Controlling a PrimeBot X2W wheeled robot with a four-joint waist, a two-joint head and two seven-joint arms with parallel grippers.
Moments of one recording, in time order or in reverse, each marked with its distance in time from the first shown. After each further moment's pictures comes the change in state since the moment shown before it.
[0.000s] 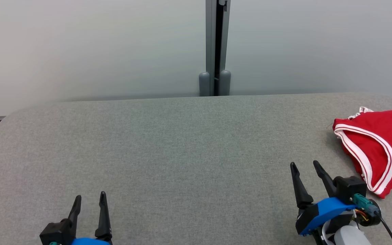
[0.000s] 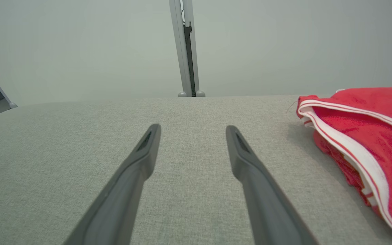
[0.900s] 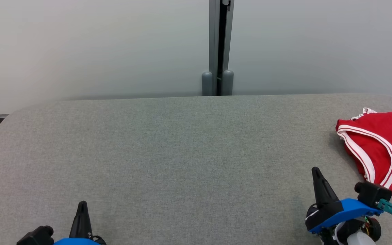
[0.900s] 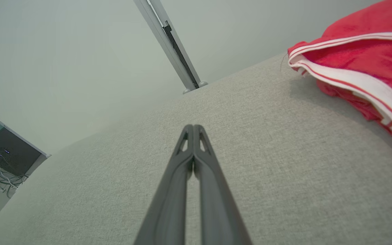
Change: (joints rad) left arm 0.015 -0.004 0.021 -0.008 -0.347 -0.004 0.096; right arm 0.046 0.005 -0.033 -0.054 0.351 0.000 0.095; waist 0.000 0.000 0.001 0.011
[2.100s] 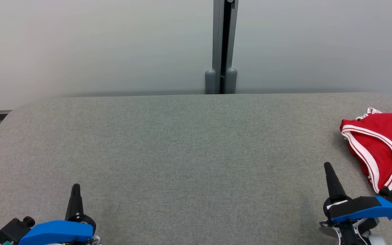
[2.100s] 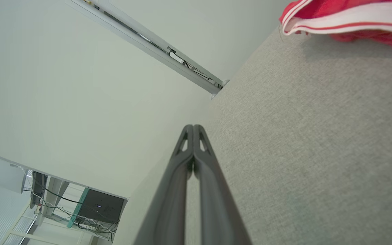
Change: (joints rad) left arm -0.054 0.000 0.033 -0.077 -0.475 -0.004 0.126; right arm 0.037 -0.001 -0.047 -0.131 0.505 0.000 0.125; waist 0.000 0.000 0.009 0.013
